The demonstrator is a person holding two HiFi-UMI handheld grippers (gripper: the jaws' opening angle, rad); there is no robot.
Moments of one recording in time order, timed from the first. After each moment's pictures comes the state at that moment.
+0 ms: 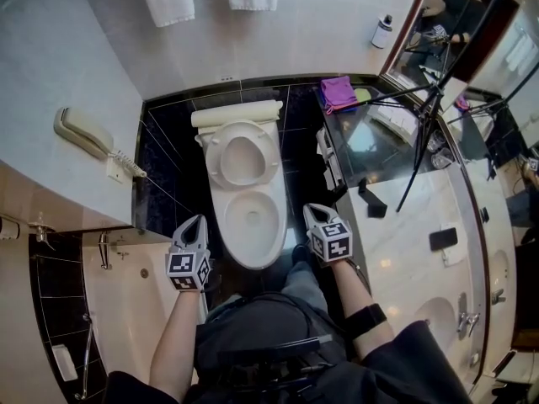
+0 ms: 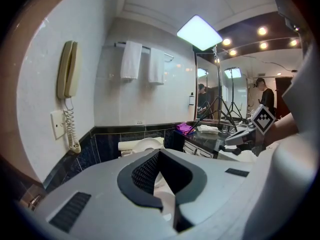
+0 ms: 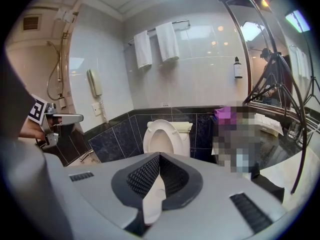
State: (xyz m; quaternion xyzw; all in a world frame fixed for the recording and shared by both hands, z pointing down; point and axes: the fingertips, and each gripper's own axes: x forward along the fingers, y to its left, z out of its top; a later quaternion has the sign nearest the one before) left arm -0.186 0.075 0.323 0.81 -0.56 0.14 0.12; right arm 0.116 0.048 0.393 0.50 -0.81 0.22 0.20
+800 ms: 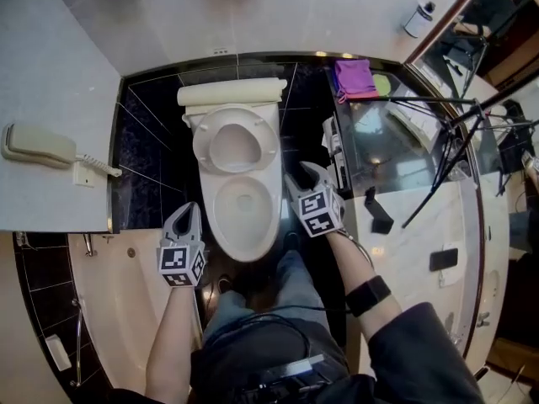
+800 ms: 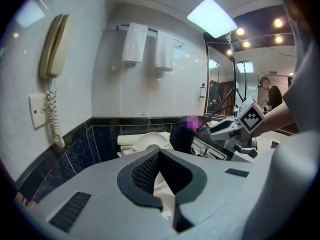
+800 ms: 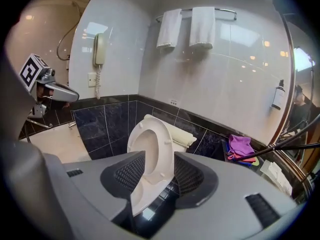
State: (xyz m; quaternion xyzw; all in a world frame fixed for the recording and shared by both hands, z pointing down) left arm -0.168 -0.014 0.368 0.78 -0.58 0.16 0.16; right arm 0.086 -0.112 0.410 0.43 -0.84 0.07 0.33
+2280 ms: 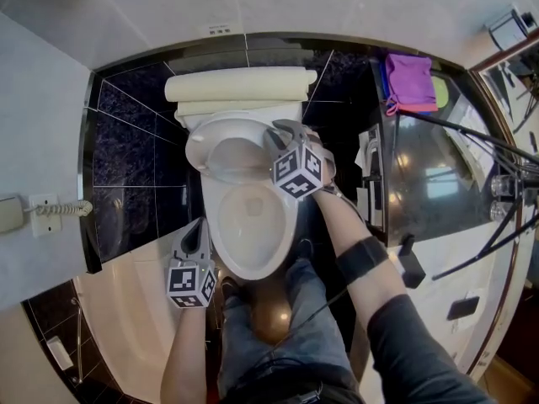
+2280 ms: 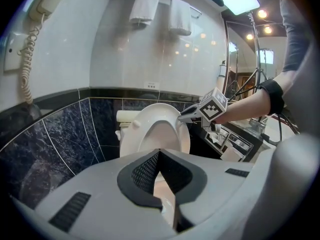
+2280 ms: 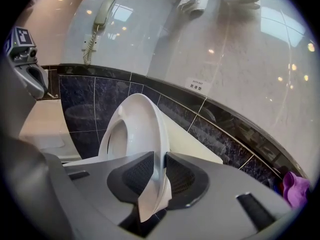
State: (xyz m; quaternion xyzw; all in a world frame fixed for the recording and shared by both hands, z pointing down) left arm -0.159 -0.103 0.514 0.74 -0.60 0.20 0.23; right arm -0.017 -0.334 0.556 0.32 -0.88 -0.04 0.36
